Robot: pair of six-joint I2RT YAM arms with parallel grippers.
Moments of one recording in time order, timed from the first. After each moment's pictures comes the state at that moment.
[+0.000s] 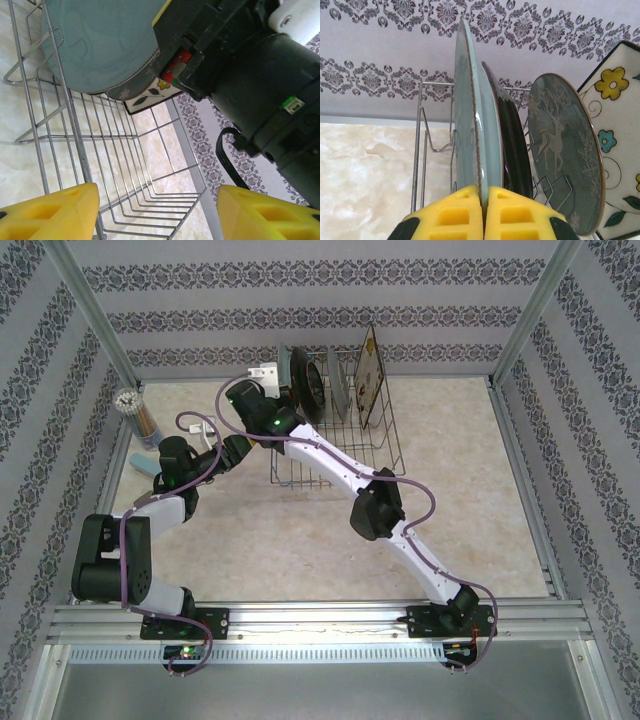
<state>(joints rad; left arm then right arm) 0.01 1.46 0.60 0.72 0.83 -0.92 0.83 2.61 2.68 -0.66 0.95 0.31</state>
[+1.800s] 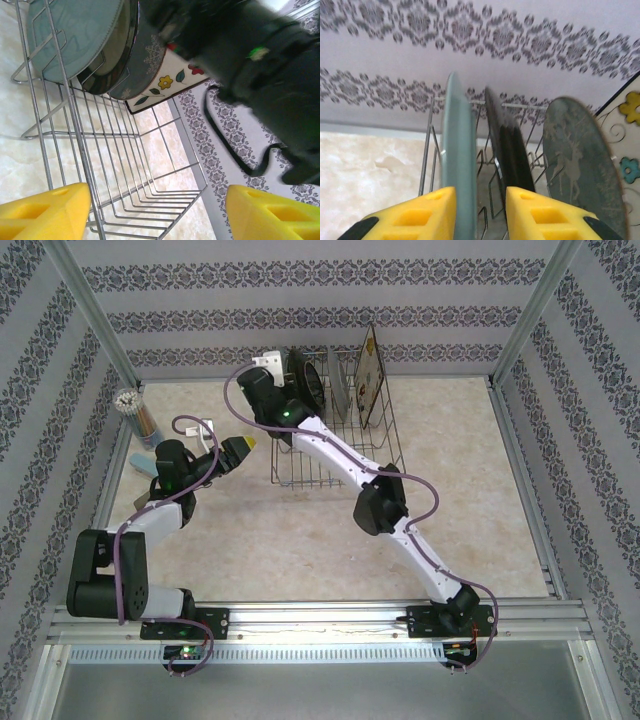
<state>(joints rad) 0.01 1.37 0.57 0.63 0.81 -0.89 0.80 2.58 2.68 -0.56 0.83 0.20</state>
